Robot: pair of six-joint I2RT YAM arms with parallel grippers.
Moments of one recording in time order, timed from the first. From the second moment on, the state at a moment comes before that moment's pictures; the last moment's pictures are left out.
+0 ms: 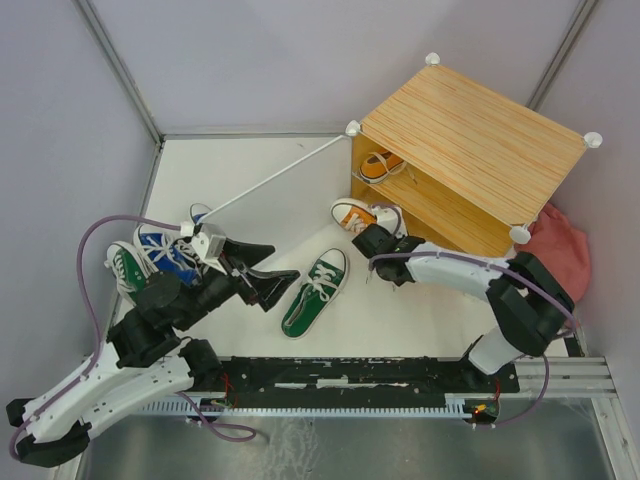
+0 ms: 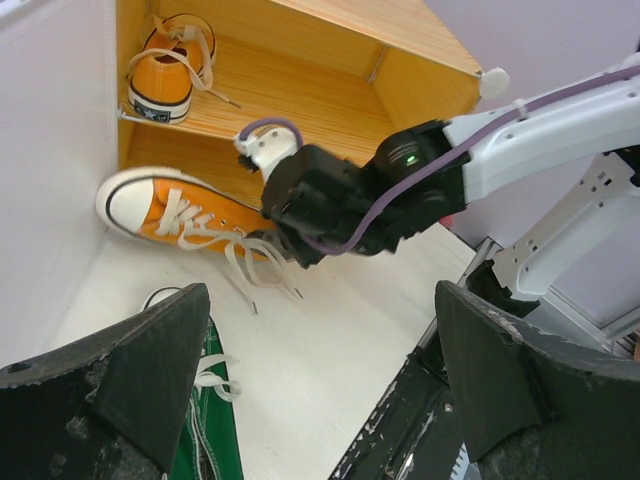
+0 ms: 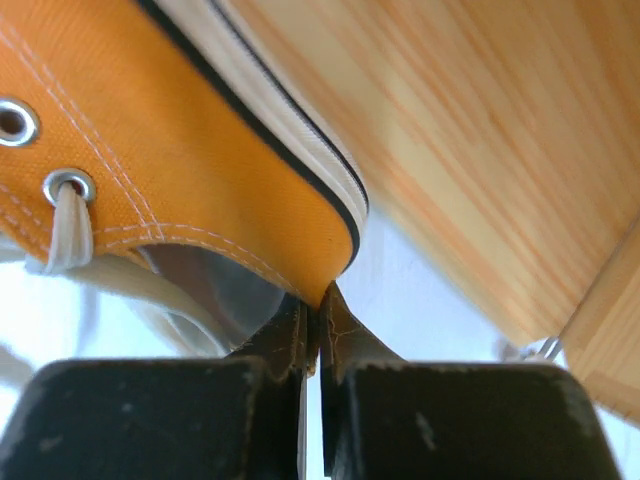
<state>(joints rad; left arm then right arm) -0.94 0.44 0.72 -0.22 -0.05 -0.36 0.80 1.61 0.89 -0.47 0.82 0.48</state>
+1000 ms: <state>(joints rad) -0.94 0.39 0.70 -0.25 -0.09 -0.36 1.02 1.06 0.71 -0.60 0.23 0.52</state>
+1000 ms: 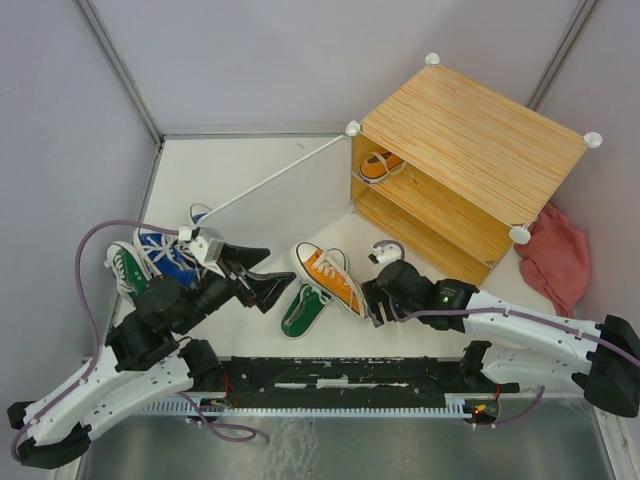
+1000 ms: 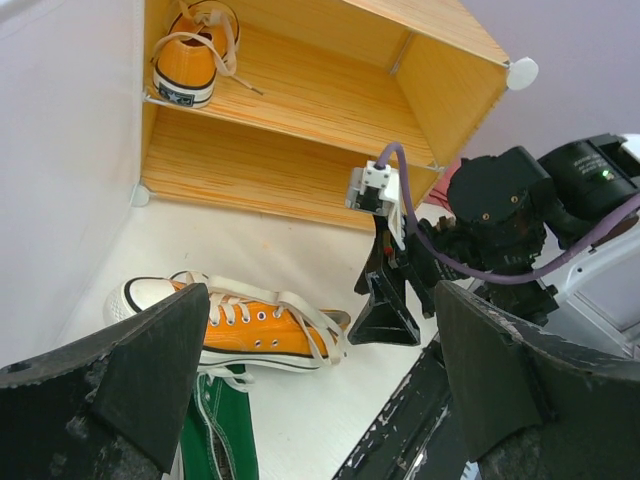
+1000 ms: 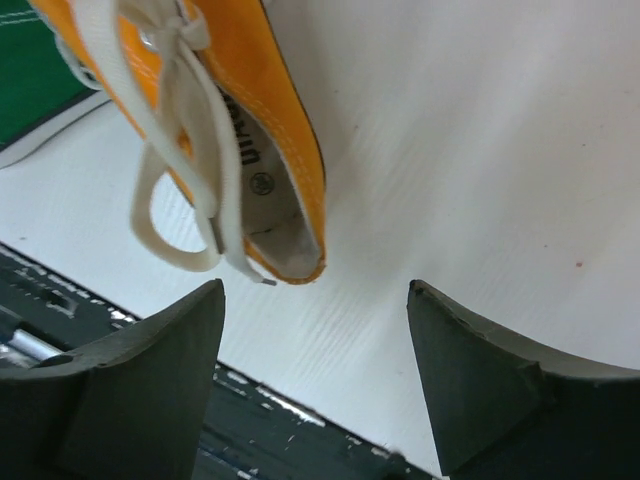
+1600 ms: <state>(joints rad) -0.94 0.41 0.68 -0.26 -0.10 -0.36 1.03 1.06 0.38 -0.01 0.21 0.38</state>
